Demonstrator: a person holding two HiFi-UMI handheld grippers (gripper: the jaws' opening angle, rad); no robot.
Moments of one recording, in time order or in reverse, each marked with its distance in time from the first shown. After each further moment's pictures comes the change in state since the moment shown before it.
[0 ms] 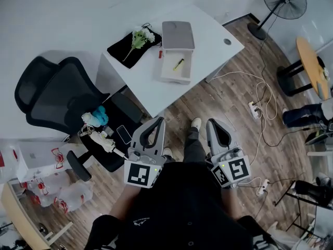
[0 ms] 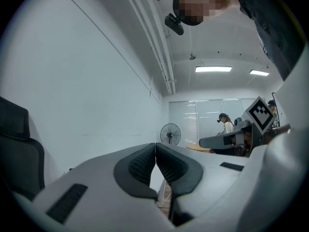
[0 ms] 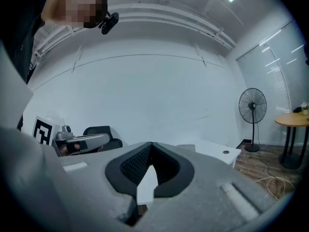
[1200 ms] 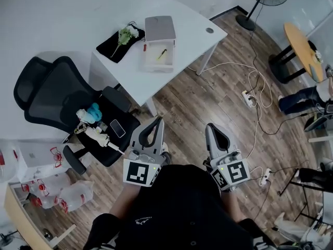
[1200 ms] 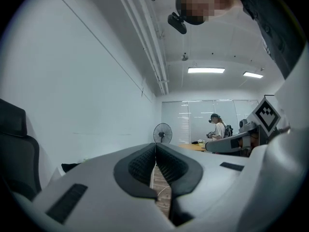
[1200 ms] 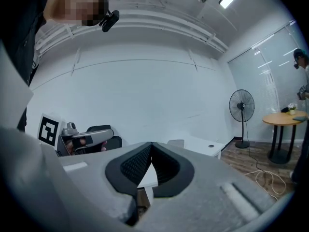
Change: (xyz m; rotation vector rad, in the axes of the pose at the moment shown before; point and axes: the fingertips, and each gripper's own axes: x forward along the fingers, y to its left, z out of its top) left arm -0.039 -0.102 -0.010 0.035 0.023 -0.070; right arm -0.129 -0.007 -0.021 0.027 0.010 -0.064
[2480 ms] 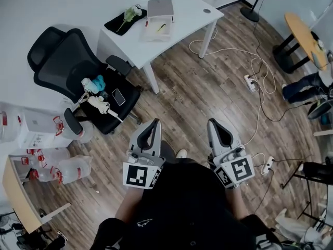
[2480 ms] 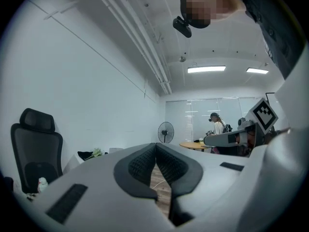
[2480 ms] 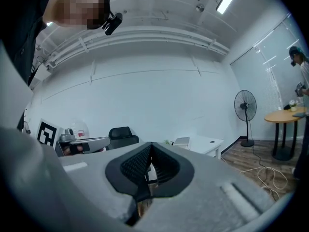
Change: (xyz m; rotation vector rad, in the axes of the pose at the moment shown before) left arm -0.186 -0.179 -0.014 0.033 0.043 0.118; right arm -0.230 0.054 -0.029 0.008 -0.043 0.114
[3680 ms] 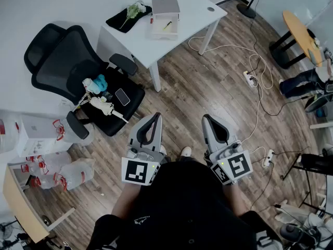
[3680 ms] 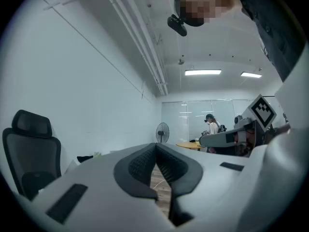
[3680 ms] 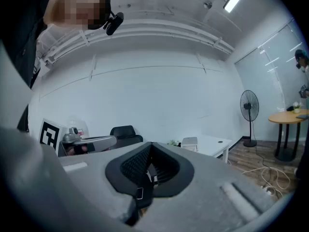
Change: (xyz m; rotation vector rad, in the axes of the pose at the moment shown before) left arm -0.006 0.098 0.023 -0.033 -0.034 -0.081; right arm 0.090 0.082 0.003 -0.016 0.010 -0.003
